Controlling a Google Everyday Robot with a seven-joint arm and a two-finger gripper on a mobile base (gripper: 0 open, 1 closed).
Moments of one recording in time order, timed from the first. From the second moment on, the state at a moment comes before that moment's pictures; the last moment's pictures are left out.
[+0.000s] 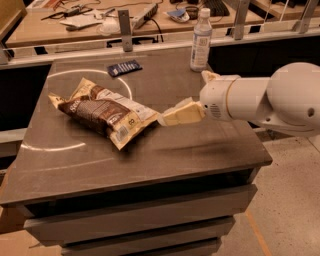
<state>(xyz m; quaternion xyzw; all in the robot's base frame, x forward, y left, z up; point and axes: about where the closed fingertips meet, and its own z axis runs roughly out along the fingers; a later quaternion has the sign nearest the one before) 0.572 -0.059 0.911 -0.39 0.74 0.16 0.52</state>
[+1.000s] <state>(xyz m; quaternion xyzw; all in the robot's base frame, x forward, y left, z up) 0.673 0.005 0.889 -0.37 0.70 0.20 0.58</state>
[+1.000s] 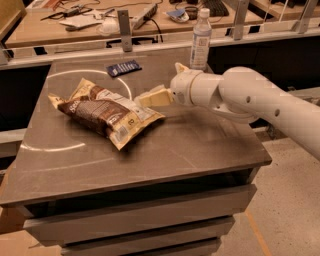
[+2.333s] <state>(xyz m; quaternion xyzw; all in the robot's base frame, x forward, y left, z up) 0.794 0.093 0.863 -0.34 0.70 0.23 0.59</state>
